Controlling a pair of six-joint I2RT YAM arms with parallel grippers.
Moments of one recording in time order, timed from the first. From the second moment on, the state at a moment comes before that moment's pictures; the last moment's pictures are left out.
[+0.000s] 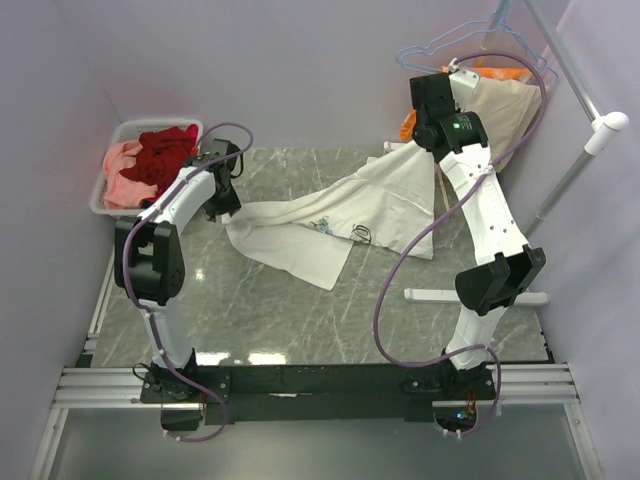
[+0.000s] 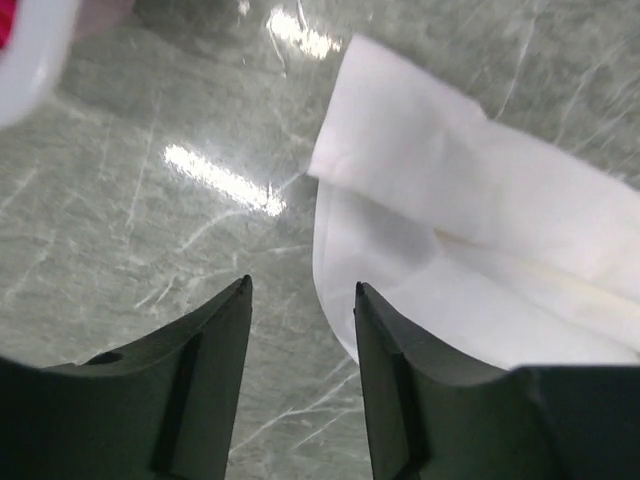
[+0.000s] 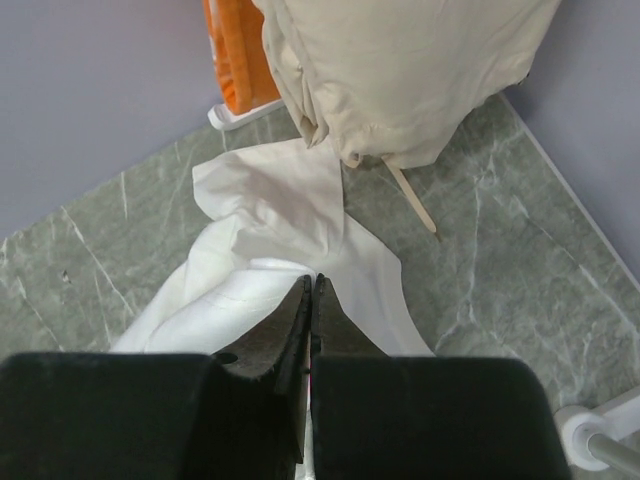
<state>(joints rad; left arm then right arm) -0.21 1.93 1.64 -0.90 -0.34 -0.63 0.30 1.83 2.18 -1.00 0.66 0.52</state>
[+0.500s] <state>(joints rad) -0.21 1.96 1.52 -0.76 -0.29 -0.71 0.30 1.83 2.18 -1.00 0.62 0.53</state>
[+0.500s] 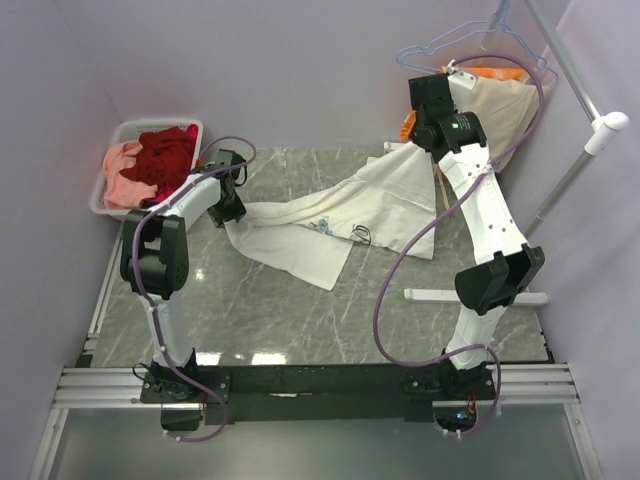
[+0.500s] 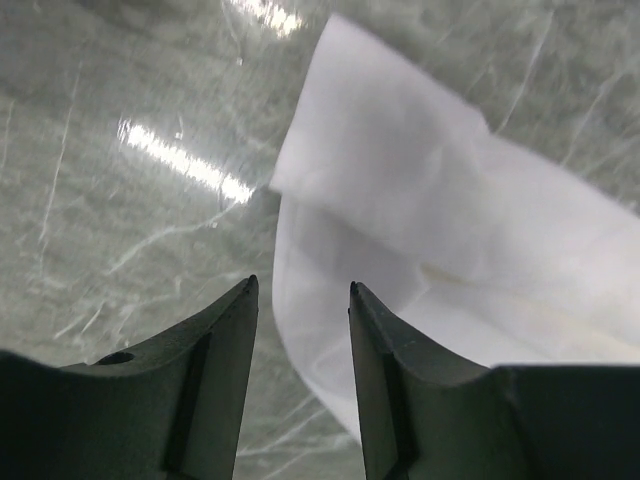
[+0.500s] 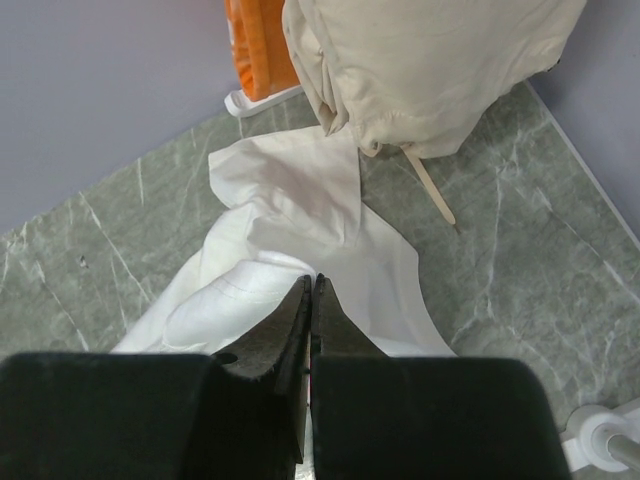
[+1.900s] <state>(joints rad) -0.16 2.14 1.61 -0.64 -0.35 -0.78 0.28 1.91 2.17 -1.03 0.59 0.53</state>
